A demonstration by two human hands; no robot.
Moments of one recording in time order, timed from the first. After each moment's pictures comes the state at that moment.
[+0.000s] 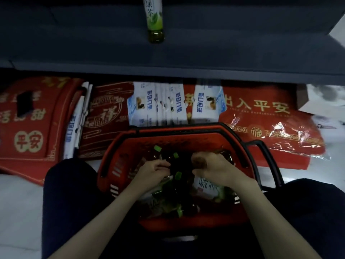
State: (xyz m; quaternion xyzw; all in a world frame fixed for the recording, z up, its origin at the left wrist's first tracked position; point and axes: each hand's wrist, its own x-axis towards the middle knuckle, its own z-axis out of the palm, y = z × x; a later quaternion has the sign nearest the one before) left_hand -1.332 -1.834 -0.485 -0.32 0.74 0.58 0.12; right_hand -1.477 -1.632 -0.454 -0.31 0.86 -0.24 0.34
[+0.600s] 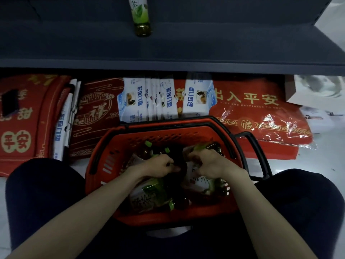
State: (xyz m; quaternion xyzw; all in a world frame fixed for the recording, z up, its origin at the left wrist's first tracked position) left_hand -1.391 -1.826 -0.520 -0.08 0.89 0.36 0.28; right_hand -1.494 -1.616 -0.476 -0.29 0.85 -0.19 0.39
